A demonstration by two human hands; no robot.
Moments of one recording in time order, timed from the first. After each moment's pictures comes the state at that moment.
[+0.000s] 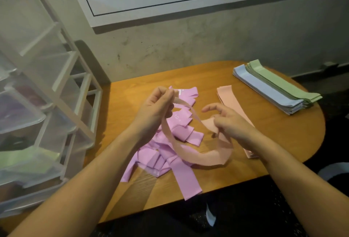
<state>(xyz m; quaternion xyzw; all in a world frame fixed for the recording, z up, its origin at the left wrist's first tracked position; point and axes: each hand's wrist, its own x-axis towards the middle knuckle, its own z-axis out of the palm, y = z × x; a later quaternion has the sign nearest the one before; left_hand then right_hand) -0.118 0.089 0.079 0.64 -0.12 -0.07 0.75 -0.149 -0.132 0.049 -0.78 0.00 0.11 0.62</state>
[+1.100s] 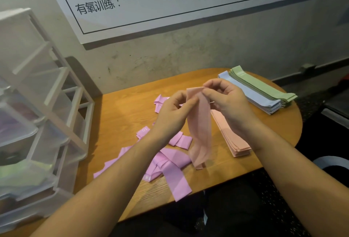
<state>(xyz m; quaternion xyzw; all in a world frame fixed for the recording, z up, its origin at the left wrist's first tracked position) -0.140 0.017 0.095 0.73 -0.20 -0.02 0.65 -0.161 -0.143 0.107 -0.66 -0.03 -0.12 0.74</state>
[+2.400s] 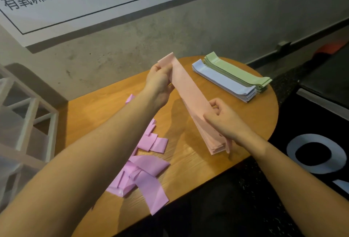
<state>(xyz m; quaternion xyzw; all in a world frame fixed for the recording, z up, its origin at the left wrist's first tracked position) -0.025 -0.086 0.095 0.60 0.05 -0.13 0.79 -0.163 -0.229 0.030 -0.82 0.11 -0.02 0.56</state>
